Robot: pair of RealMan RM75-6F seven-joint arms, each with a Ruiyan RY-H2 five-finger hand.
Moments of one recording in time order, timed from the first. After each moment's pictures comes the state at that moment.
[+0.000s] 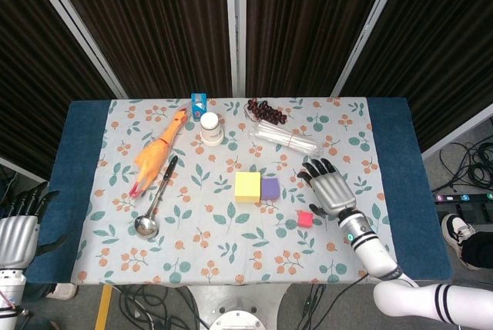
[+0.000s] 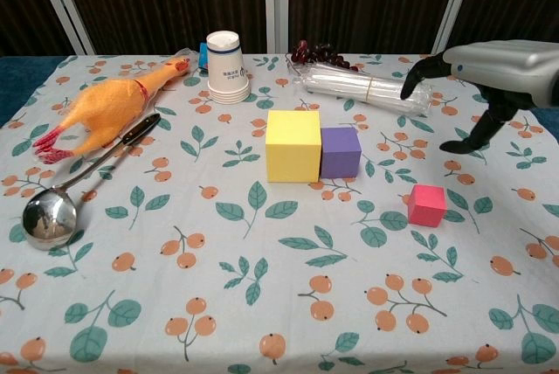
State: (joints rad) left arm -0.05 -1.23 -0.04 -1.50 1.48 1.51 0.01; right arm 0.70 -1.31 0.09 -1.79 -0.97 0.97 -0.56
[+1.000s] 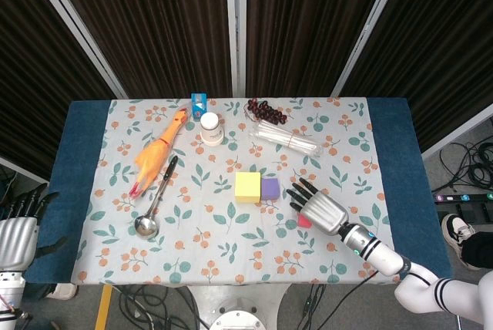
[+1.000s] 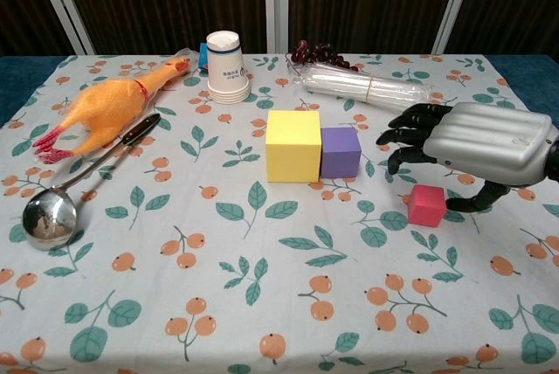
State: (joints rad) left arm -0.04 -1.20 -0.04 -1.56 1.47 1.51 0.03; right arm 0.69 -1.46 -0.11 -1.27 -1.68 0.99 -0.27
